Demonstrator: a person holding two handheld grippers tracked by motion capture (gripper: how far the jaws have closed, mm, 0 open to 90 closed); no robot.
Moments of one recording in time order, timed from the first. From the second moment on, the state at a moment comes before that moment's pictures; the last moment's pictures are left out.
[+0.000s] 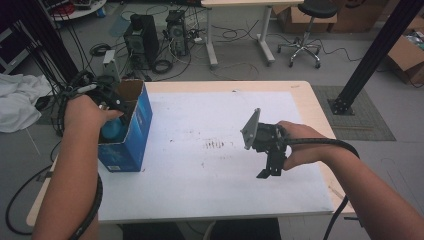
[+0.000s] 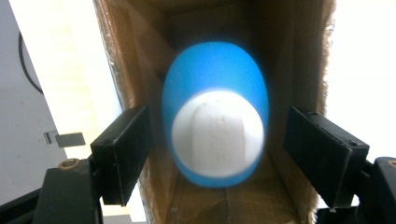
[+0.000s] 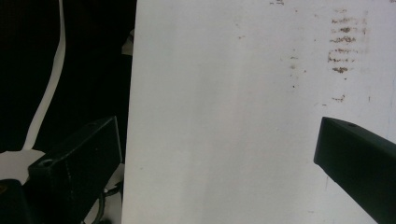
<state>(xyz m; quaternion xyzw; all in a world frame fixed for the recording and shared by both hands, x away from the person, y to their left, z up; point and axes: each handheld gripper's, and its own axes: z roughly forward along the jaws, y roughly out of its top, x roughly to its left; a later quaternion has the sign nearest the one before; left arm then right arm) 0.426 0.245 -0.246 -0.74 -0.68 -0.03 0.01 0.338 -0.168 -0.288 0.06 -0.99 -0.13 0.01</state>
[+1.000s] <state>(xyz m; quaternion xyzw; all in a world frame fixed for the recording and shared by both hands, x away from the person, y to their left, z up) 0.415 0.230 -0.207 -0.77 -0.64 -0.05 0.02 0.339 -0.167 -0.290 0.06 -0.99 -0.14 0.01</state>
